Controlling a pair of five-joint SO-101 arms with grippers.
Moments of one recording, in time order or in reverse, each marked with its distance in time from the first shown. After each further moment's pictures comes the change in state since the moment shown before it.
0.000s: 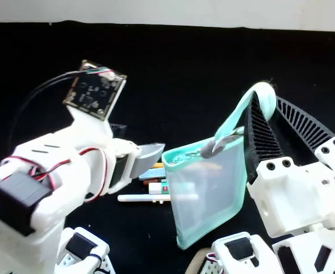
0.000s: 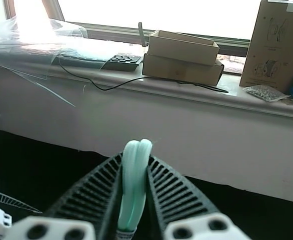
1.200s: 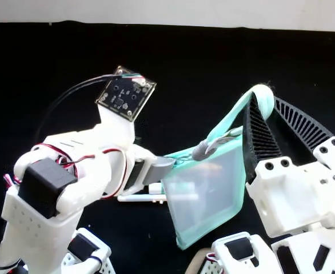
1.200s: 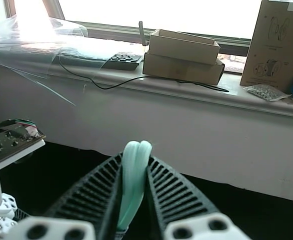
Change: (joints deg) left arm 6.5 5.5 6.8 0.2 0.3; right arm 0.0 -0.1 0.0 0.0 0.0
